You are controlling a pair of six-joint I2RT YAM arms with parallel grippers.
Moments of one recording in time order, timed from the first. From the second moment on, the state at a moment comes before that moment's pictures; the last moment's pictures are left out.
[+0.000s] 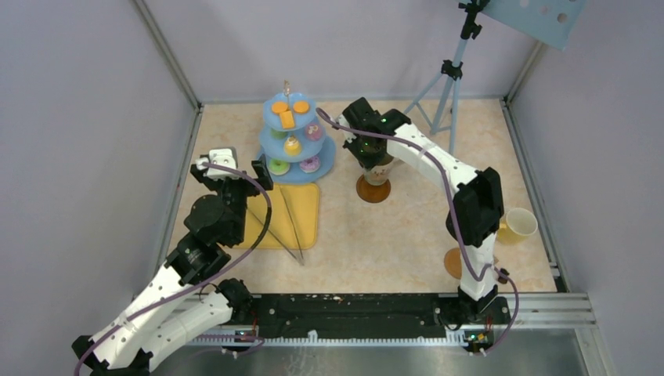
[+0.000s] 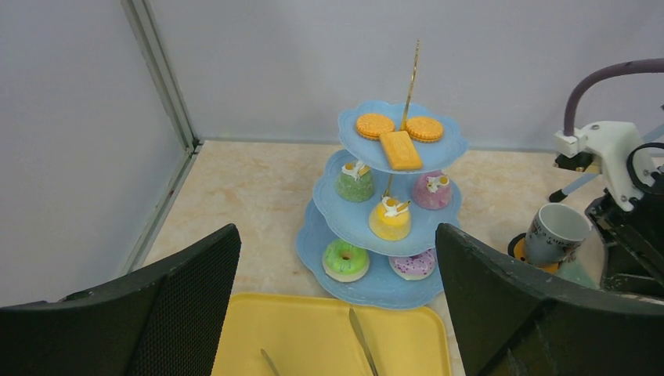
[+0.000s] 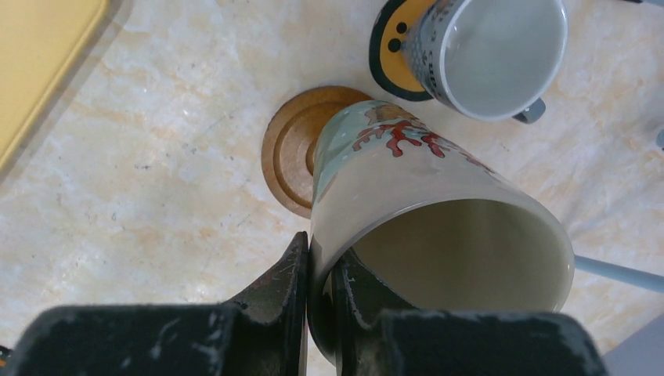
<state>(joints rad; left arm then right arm) -0.74 0.62 0.80 -0.05 -0.77 0.05 0.68 1.96 1.88 -1.02 0.13 -0.13</state>
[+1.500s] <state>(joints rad) -0.74 0.60 0.80 -0.05 -0.76 0.05 0.76 2.07 1.94 -1.07 0.19 -0.08</state>
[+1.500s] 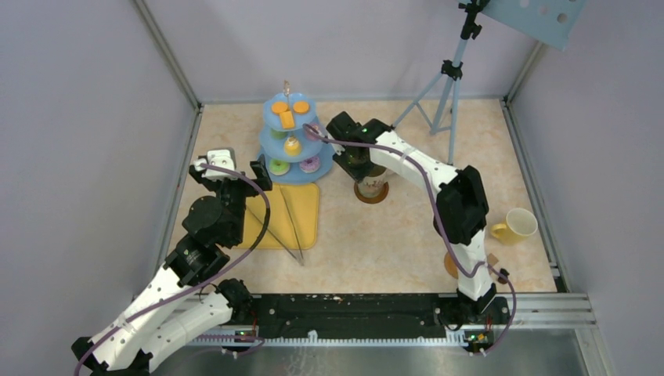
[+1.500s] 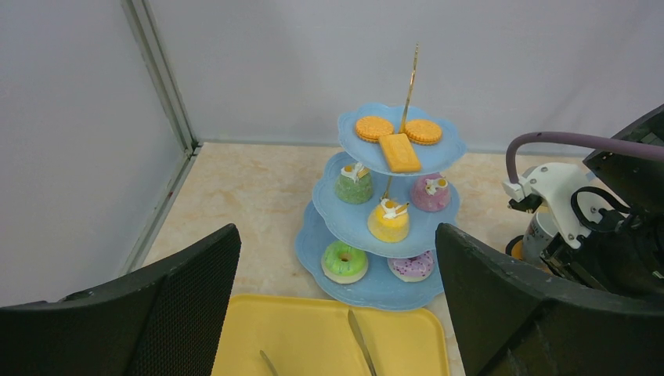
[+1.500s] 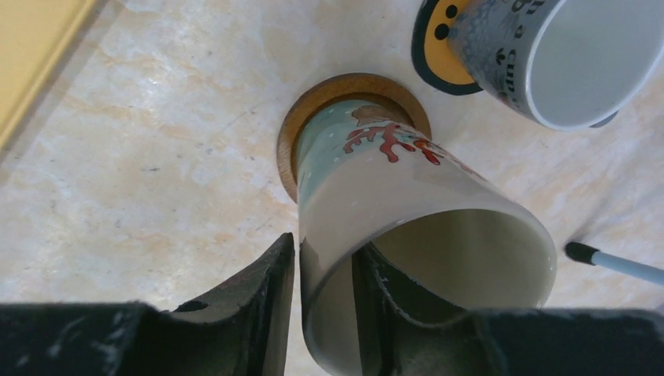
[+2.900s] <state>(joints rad) -0.74 0.61 0.80 -0.06 -0.76 0.05 0.55 0.87 0.50 -0.89 0.48 1.21</state>
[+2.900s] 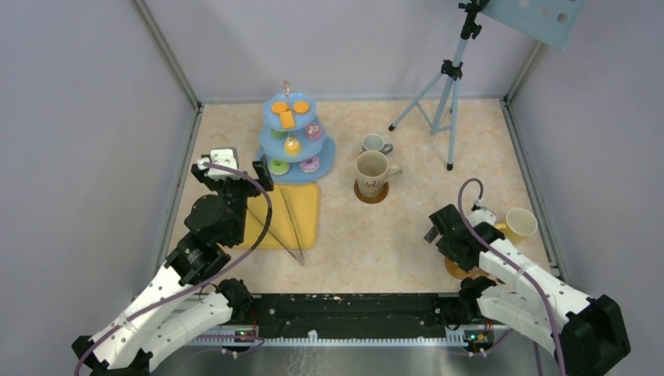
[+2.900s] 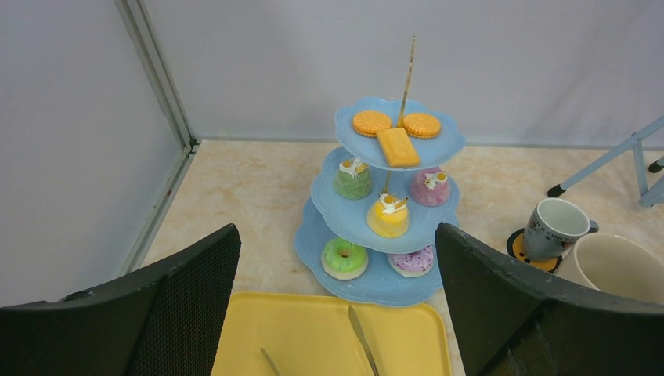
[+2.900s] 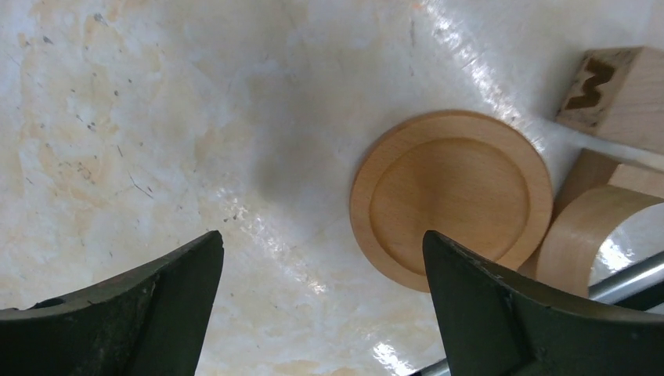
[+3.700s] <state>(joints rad) -0.74 0.62 0.80 -0.06 -0.76 0.05 0.72 1.17 0.50 -0.30 0.33 1.11</state>
